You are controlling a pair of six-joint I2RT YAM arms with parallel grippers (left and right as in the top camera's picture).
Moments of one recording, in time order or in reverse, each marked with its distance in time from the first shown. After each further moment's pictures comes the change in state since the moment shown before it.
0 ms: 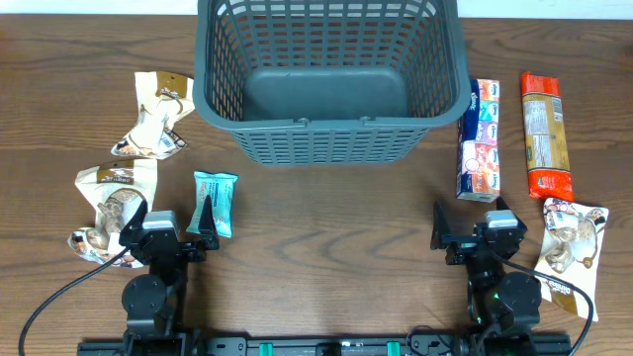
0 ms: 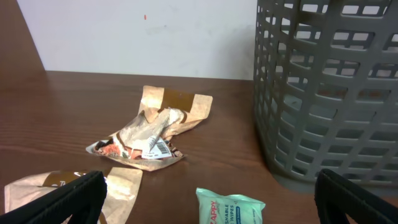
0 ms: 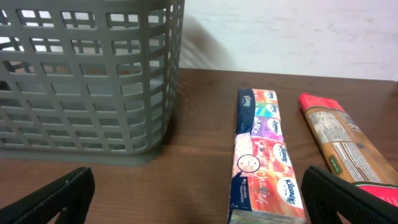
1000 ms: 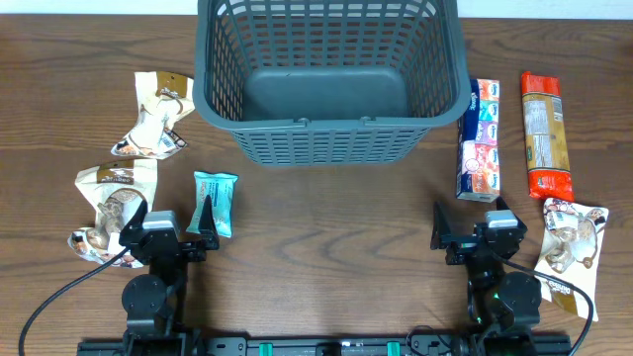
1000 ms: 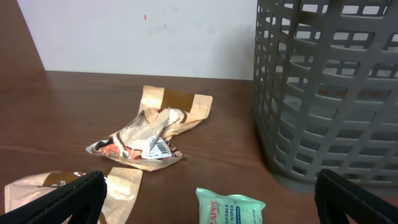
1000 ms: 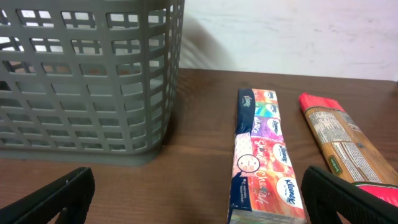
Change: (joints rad) left arm 0.000 0.000 0.000 0.000 0.000 0.000; right arm 0.000 0.000 0.000 0.000 0.000 0.000
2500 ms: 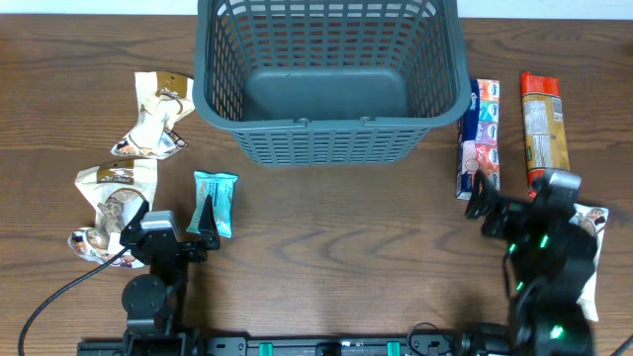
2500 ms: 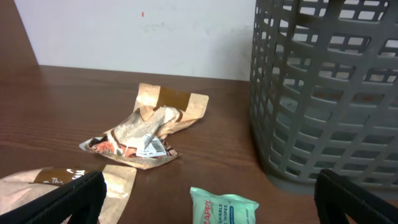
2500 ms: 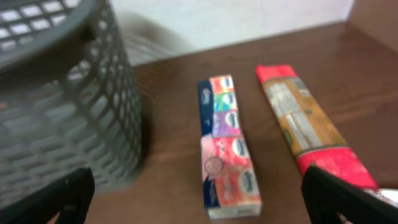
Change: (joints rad) left arm 0.000 0.001 0.000 -0.001 0.011 -0.033; right arm -0.189 0.559 0.574 -0.303 -0.009 0.195
